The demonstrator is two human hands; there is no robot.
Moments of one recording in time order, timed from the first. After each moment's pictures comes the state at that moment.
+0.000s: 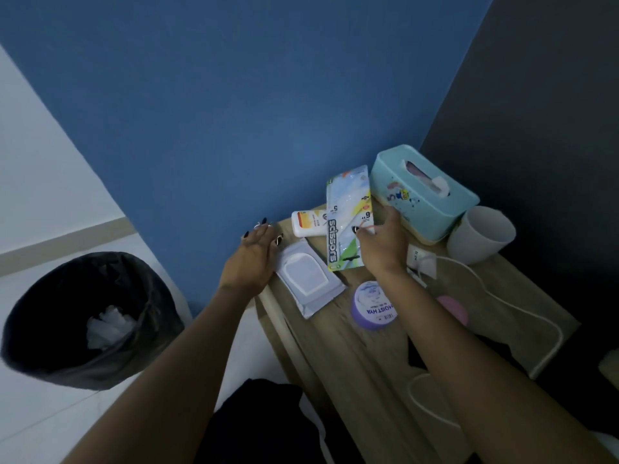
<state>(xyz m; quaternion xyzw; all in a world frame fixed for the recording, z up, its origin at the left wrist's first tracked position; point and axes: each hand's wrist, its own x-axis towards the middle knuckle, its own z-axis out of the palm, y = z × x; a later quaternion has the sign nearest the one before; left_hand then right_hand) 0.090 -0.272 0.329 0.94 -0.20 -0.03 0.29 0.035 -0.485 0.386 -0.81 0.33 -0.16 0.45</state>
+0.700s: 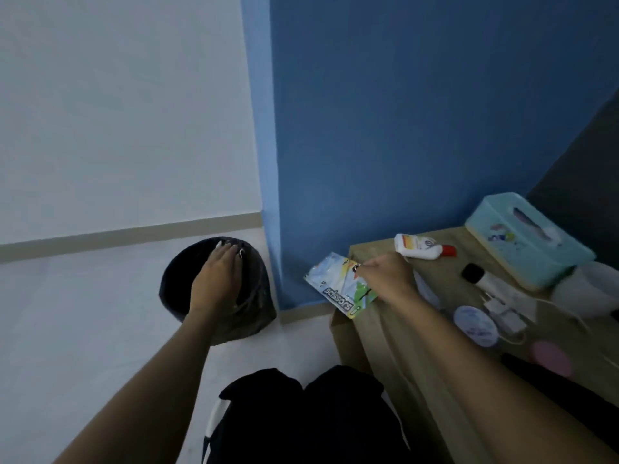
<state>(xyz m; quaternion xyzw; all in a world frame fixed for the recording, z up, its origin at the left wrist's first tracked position) 0.019 -0.044 0.365 0.96 0.02 0.11 0.24 0.009 -0.329 0.421 -0.90 0.16 0.05 0.40</state>
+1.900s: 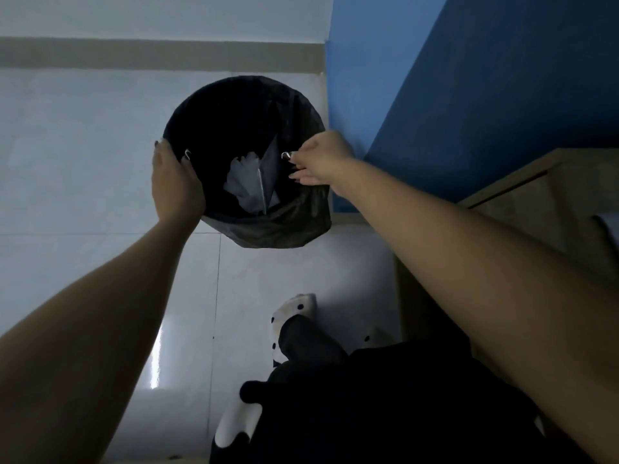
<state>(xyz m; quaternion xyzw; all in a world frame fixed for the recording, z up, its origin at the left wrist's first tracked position) 0.090 0.104 0.163 0.90 0.33 0.10 0.26 0.172 -0.099 0.221 -0.77 0.12 0.35 0.52</state>
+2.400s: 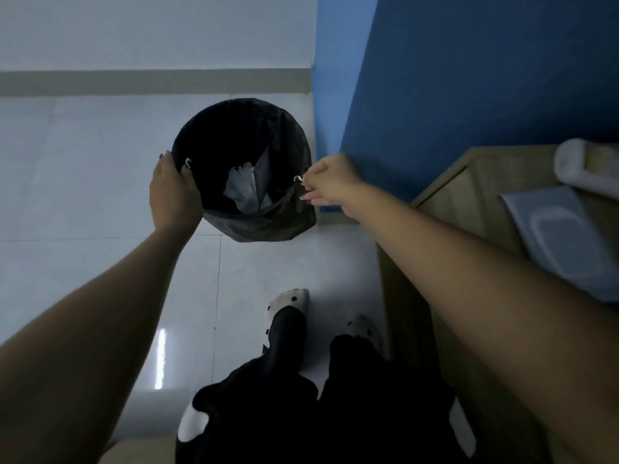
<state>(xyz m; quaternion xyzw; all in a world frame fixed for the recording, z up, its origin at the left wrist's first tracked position) 0.049 0.072 0.234 0.91 0.30 0.11 0.25 0.120 -0.150 0.273 -0.81 0.10 0.30 0.49</state>
